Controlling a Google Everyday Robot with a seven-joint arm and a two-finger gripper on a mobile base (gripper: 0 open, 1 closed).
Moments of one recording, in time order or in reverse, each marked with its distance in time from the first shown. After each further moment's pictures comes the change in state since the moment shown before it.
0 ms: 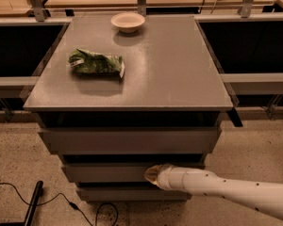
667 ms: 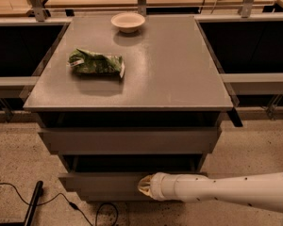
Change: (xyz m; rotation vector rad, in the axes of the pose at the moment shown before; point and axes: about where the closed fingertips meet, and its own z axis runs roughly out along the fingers) arm -0.019 0.053 0.002 -0.114 0.032 0.000
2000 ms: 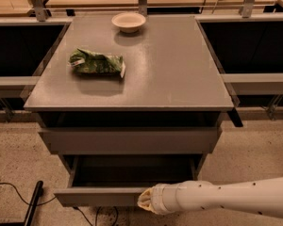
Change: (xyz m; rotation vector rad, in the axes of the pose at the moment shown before) arm -0.014 0.055 -0.032 -0.132 0.035 0.027
